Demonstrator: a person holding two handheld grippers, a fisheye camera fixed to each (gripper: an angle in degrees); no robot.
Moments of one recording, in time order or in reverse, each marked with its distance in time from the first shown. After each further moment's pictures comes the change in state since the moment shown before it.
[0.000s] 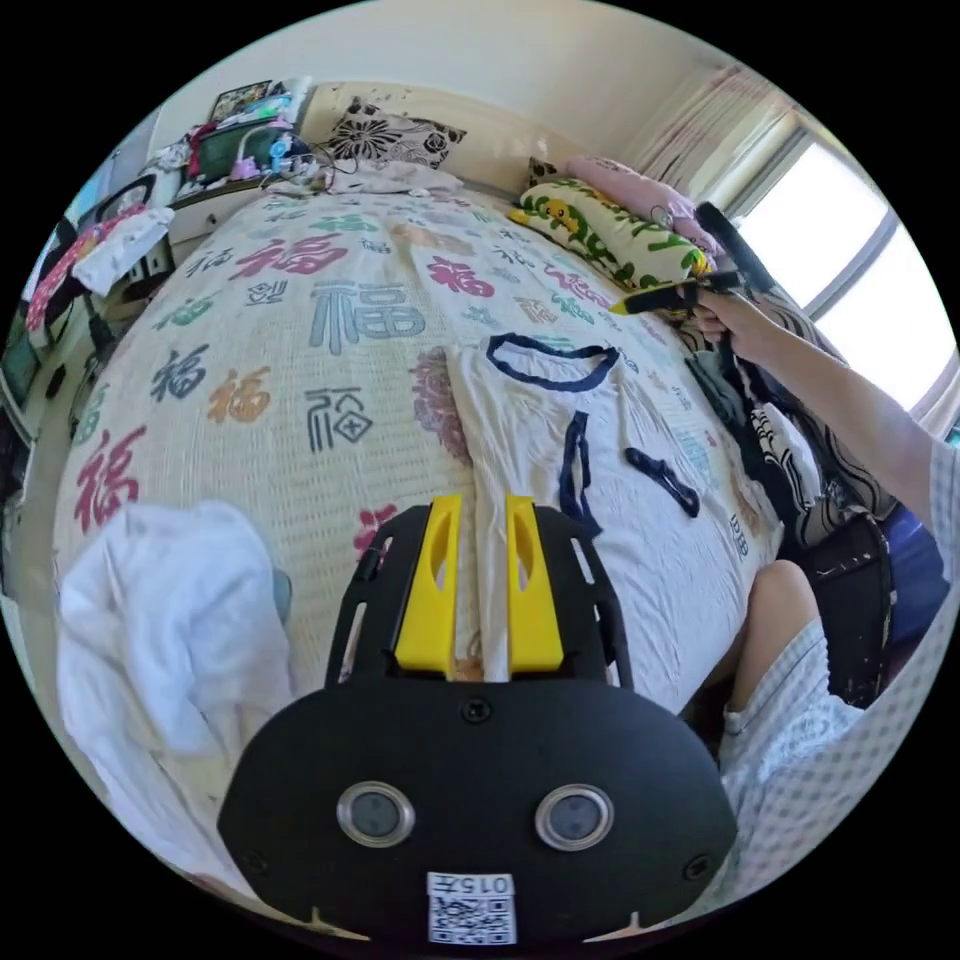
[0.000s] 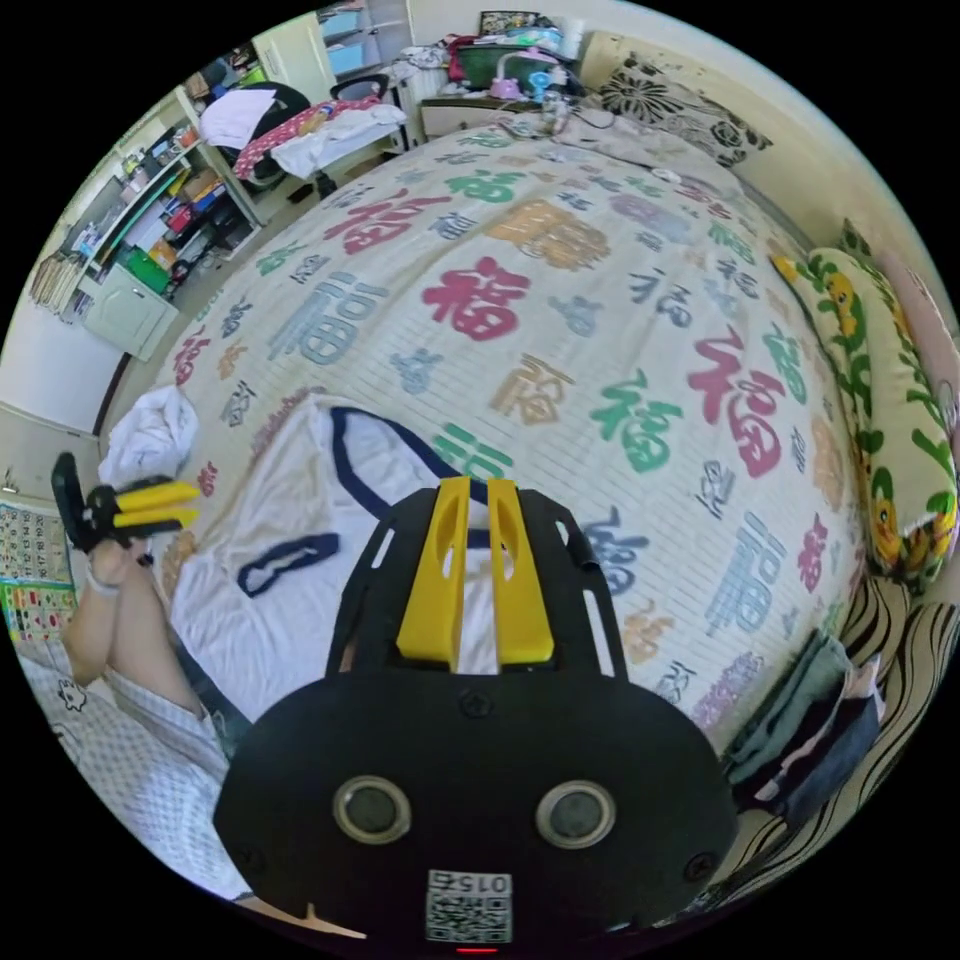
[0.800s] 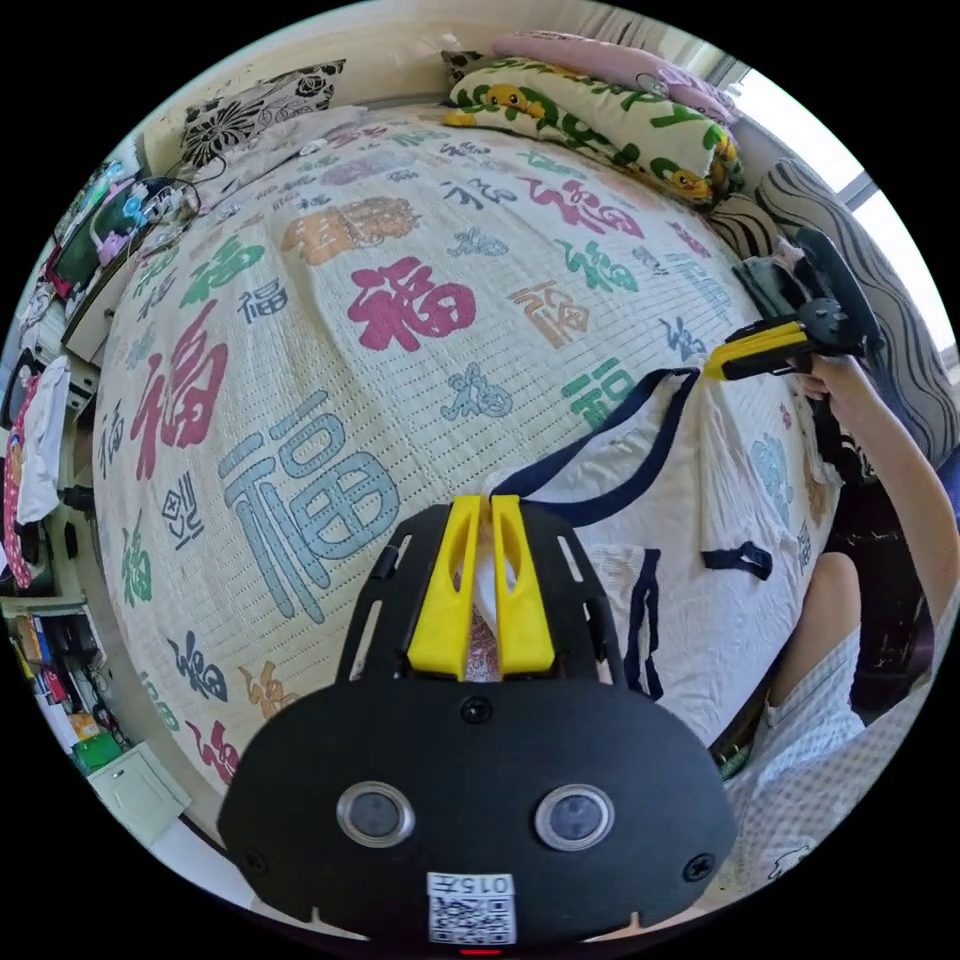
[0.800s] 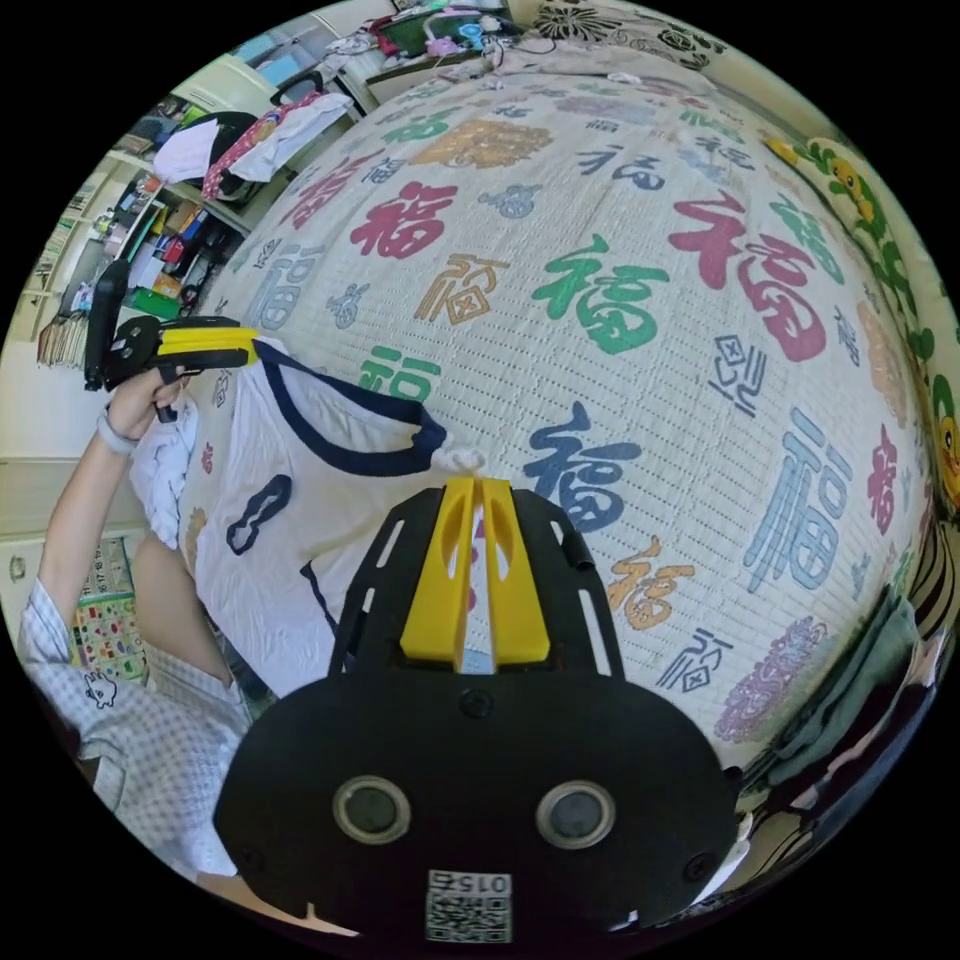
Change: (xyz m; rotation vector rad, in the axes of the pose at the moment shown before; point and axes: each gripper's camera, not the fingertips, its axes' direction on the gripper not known) left arm 0.067 -0.231 0.224 -0.326 -0.140 0.261; right arm 0.109 0.134 -0.002 -0.113 -0.202 0.097
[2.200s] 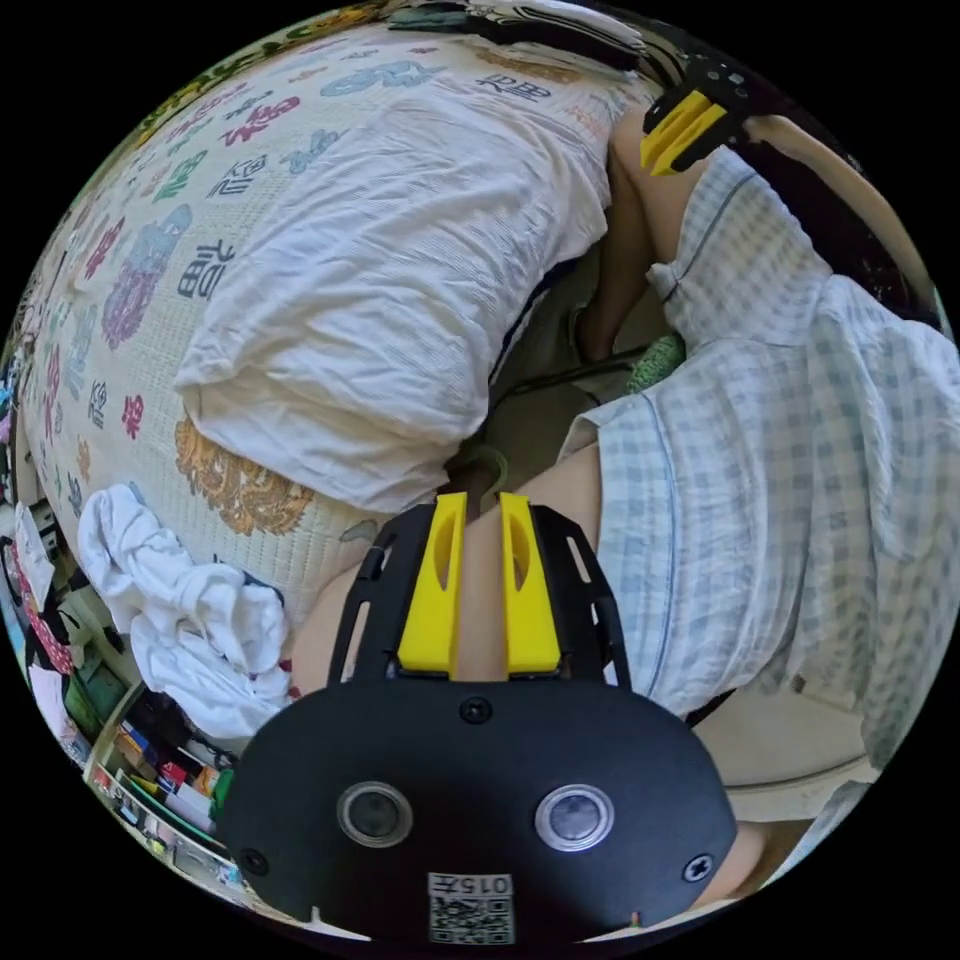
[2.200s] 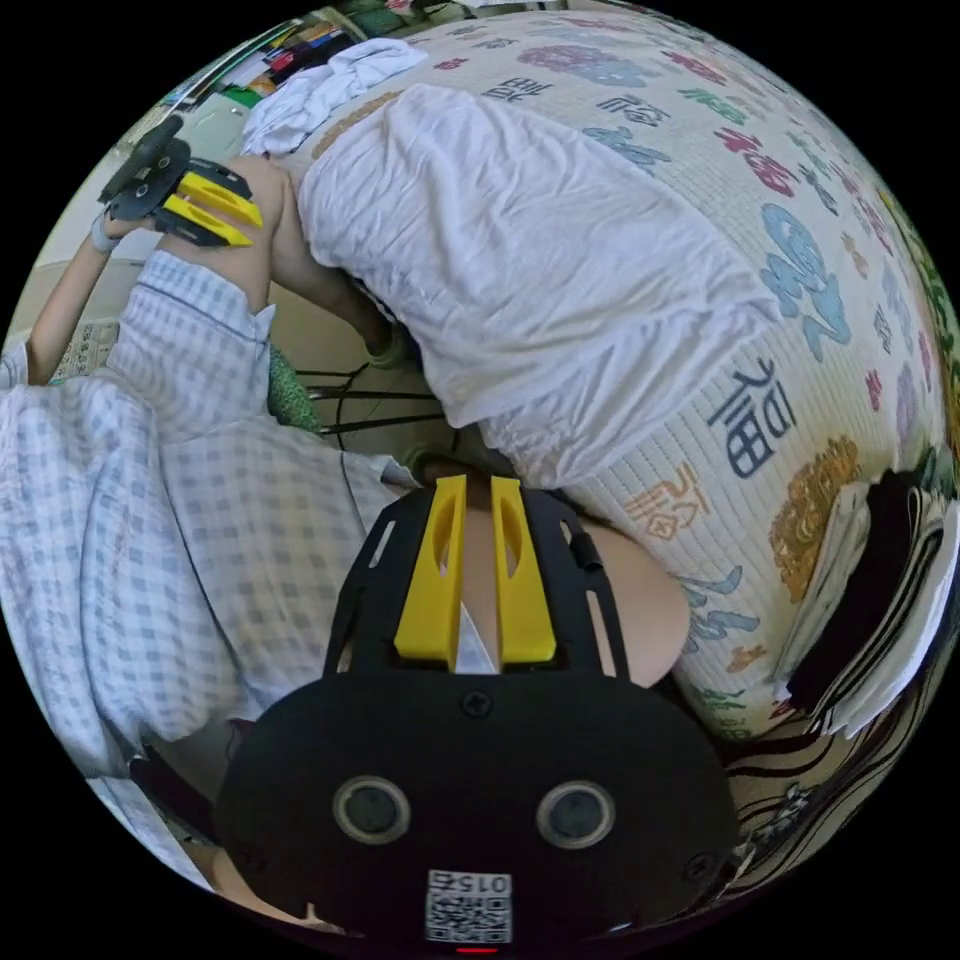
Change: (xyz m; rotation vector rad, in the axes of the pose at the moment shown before) left arm 0.358 0.437 -0.011 -0.428 0.014 0.495; right arm -0.139 0.486 0.057 -0.286 0.055 -0.244
